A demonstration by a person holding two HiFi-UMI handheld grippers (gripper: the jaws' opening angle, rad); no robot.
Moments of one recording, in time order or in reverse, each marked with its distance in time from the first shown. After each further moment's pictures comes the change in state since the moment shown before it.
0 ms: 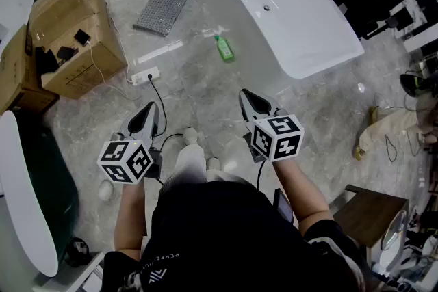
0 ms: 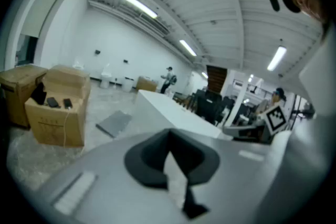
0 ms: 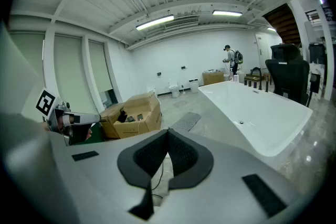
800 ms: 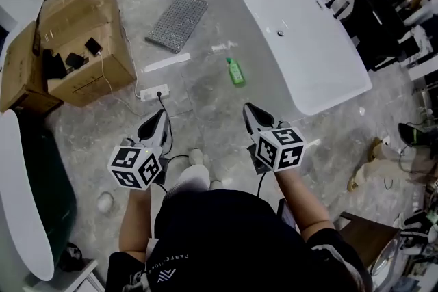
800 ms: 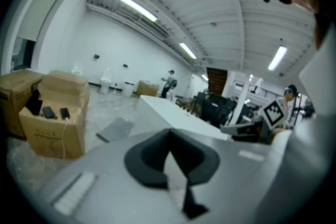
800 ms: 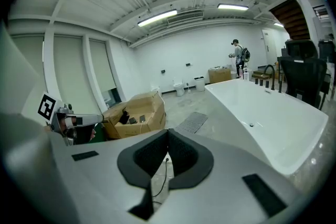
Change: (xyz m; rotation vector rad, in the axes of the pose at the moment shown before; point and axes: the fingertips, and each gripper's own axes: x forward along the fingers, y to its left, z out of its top) left arm 0.045 0.048 0.040 0.033 -0.040 0.003; right arm 0.079 0.002 0.038 0.001 0.029 0.057
